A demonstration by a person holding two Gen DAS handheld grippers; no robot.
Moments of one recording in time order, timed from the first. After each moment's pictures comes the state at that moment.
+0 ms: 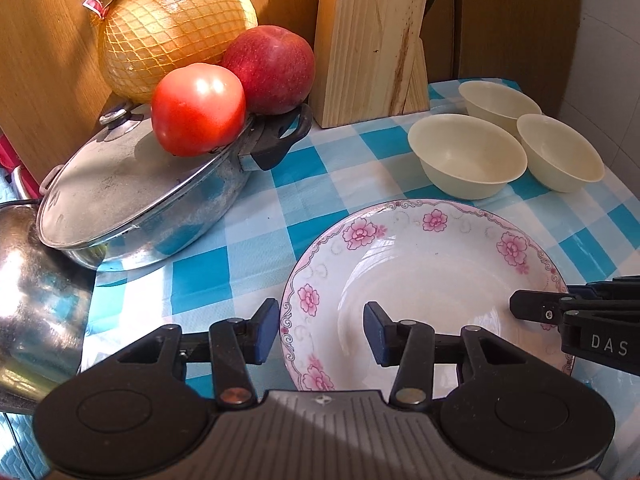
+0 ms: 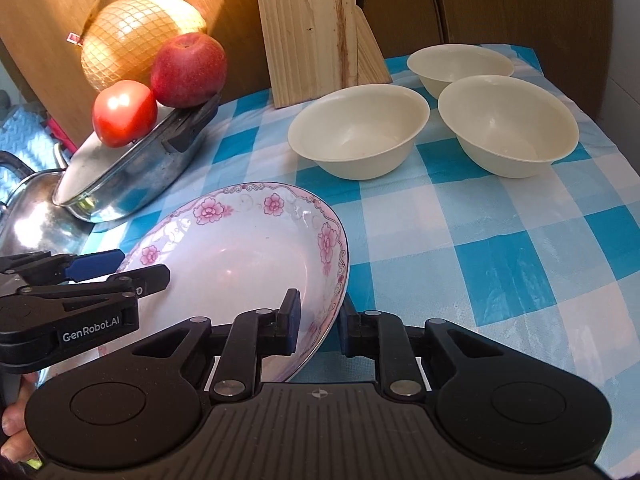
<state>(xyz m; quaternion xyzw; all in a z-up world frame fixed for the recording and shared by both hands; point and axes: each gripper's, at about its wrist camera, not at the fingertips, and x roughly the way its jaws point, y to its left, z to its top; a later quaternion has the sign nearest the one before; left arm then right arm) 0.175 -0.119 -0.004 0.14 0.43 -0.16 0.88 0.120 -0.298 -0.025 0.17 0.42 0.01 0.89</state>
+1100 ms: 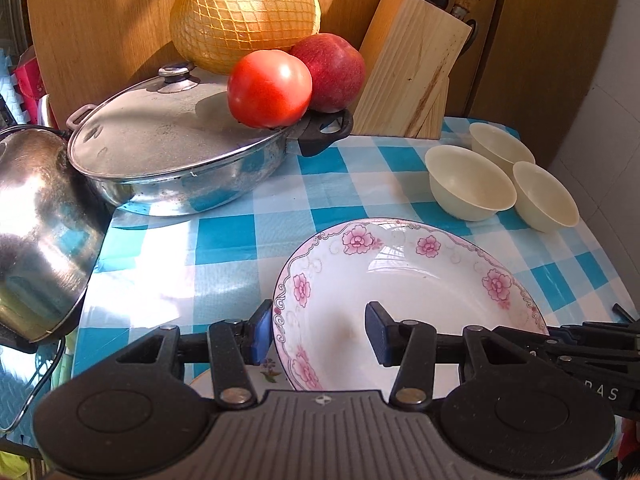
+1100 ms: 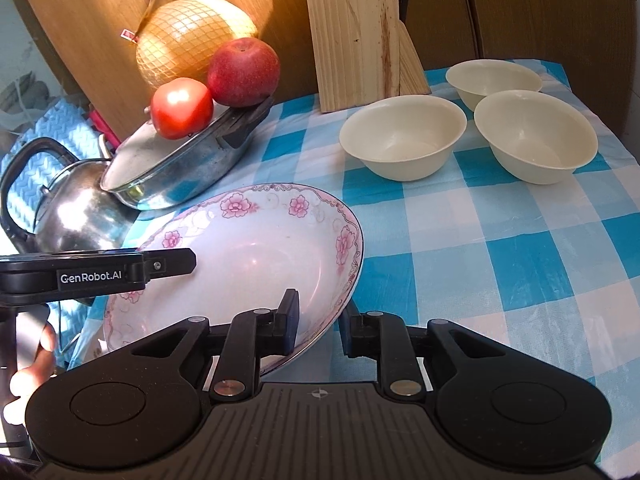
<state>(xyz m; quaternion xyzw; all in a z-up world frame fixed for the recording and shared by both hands) 0.145 -0.062 0.020 0.03 0.43 -0.16 0.89 0.095 -0.282 -0.010 0.17 0.40 0.07 0.90</state>
